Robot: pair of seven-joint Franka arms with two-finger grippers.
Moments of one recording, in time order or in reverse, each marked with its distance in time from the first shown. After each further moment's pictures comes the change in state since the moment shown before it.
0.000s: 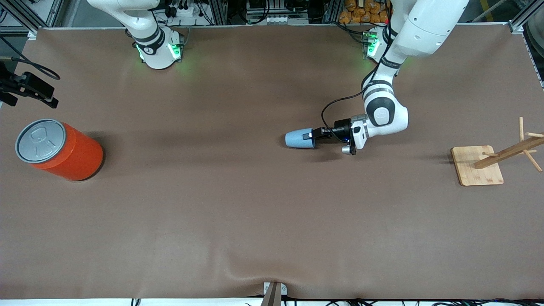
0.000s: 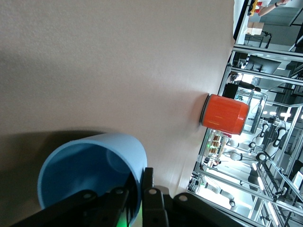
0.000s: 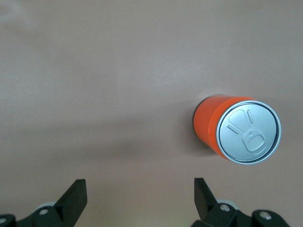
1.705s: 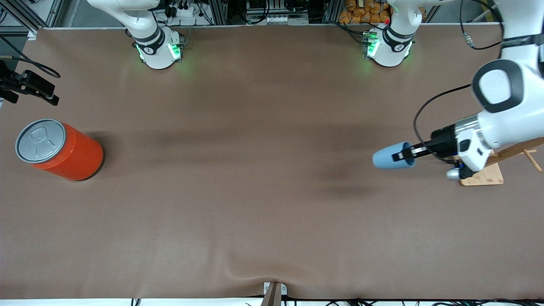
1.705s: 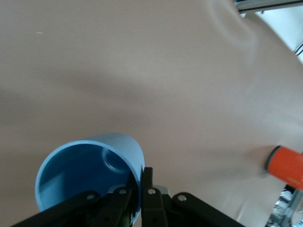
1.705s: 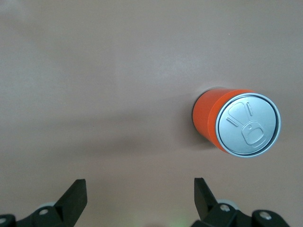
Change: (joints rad) left arm 0.369 -0.316 0.023 0.414 1.200 -0.236 -0.997; right arm -0.001 0.000 -0.003 0.002 0.000 -0.031 -0.001
